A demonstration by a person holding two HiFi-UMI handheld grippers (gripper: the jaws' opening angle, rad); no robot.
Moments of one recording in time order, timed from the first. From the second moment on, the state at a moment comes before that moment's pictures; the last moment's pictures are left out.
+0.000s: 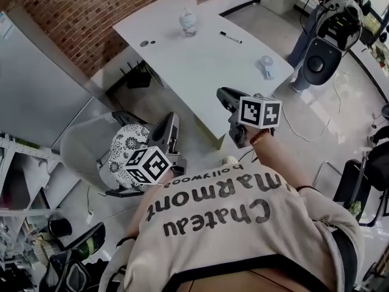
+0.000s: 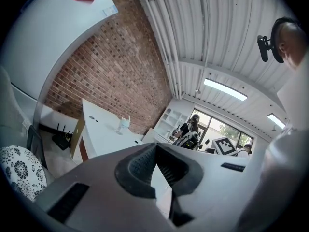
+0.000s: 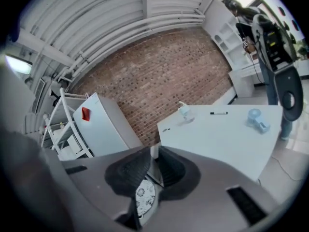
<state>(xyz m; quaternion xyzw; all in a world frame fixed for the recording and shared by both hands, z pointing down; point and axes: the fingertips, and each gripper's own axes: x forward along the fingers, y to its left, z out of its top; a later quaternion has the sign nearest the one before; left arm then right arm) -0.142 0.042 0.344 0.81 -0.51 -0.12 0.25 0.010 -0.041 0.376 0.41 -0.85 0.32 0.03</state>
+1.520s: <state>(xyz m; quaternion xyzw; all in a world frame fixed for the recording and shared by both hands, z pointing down) -0.116 0.112 0.341 0.83 -0.50 -0.12 0.24 0.045 0.057 0.373 0.46 -0.86 0.22 0.06</state>
